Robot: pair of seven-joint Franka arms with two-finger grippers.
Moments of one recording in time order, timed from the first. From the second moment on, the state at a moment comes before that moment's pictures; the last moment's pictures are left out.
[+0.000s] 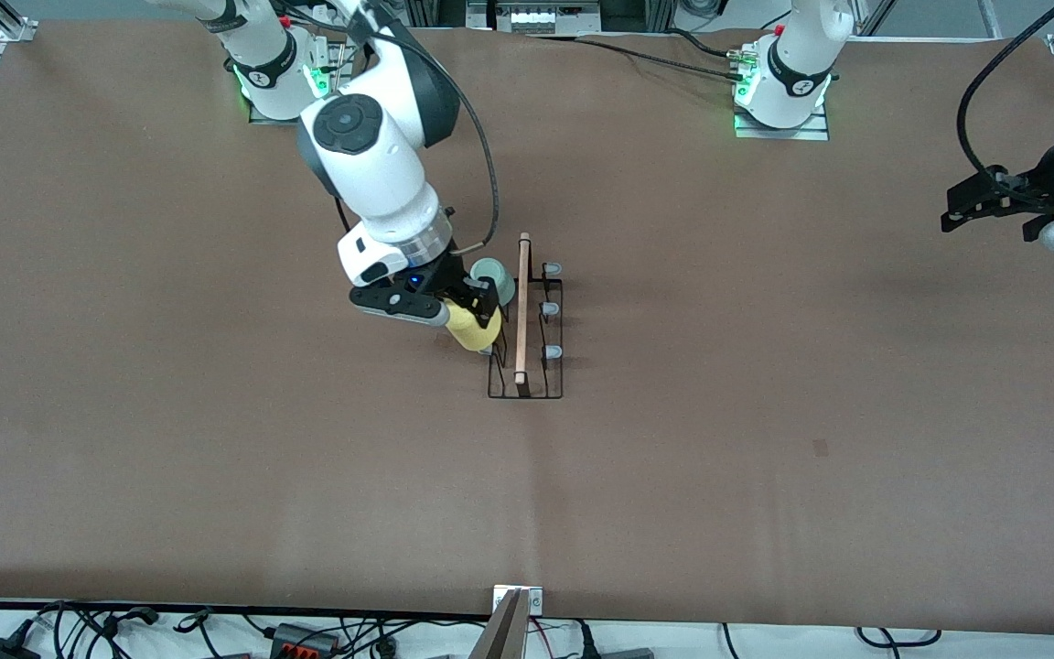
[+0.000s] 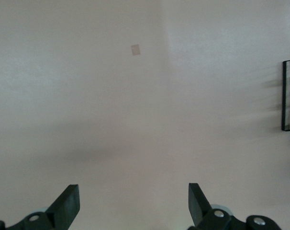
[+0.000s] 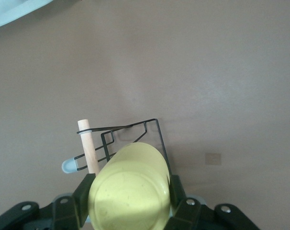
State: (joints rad) left arm -0.02 0.03 0.04 -1.55 -0.04 1.51 0.12; right arm 0.64 0.41 0.00 -1.69 0.03 2.40 0.91
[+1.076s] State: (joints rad) left arm -0.01 0.03 0.04 -1.56 -0.04 1.55 0.12; right arm 0.52 0.39 -0.04 -1.64 0.02 2.34 0.78
